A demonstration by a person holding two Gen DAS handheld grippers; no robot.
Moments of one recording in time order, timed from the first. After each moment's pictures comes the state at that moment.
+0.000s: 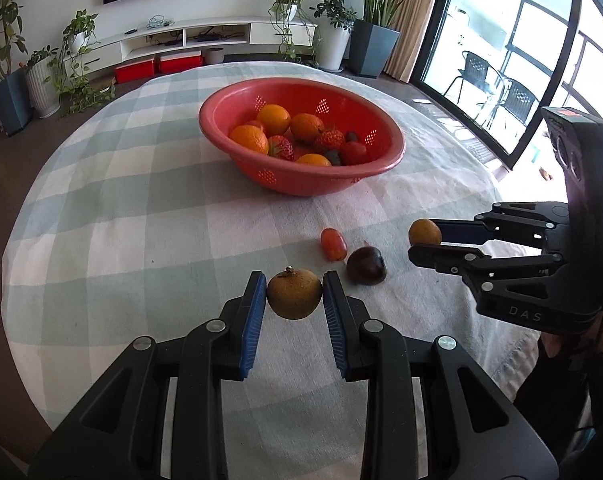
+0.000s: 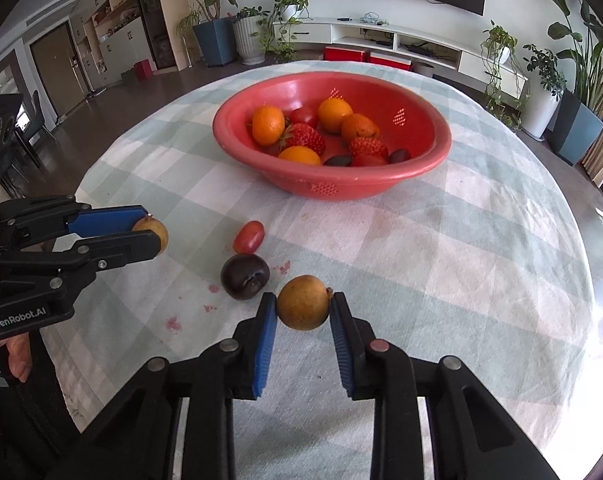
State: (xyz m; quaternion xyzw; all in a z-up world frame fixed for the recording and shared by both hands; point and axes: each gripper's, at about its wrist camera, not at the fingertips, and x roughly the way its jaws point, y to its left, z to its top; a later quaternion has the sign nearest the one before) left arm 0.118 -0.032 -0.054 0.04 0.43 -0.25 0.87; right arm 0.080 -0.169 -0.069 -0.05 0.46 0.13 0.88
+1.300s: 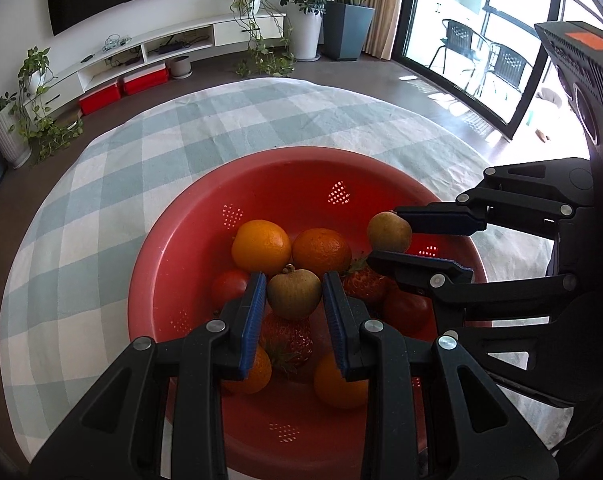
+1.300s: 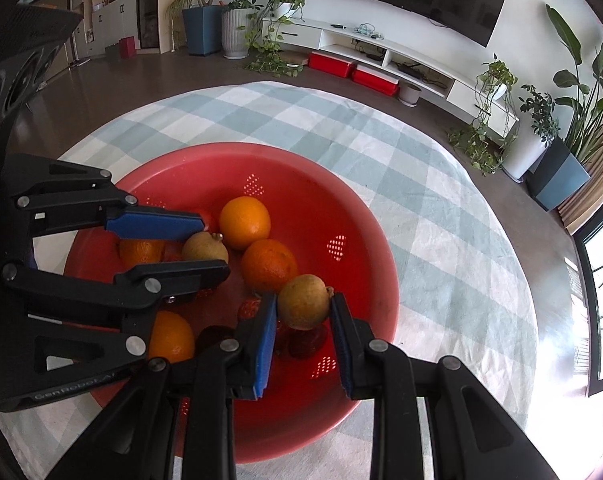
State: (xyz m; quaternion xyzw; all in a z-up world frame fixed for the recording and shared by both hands) left arm 0.288 -0.121 -0.054 0.11 0.44 -0.29 0.85; right arm 0.223 -0.173 -0.061 -0.14 0.46 0.09 0.87
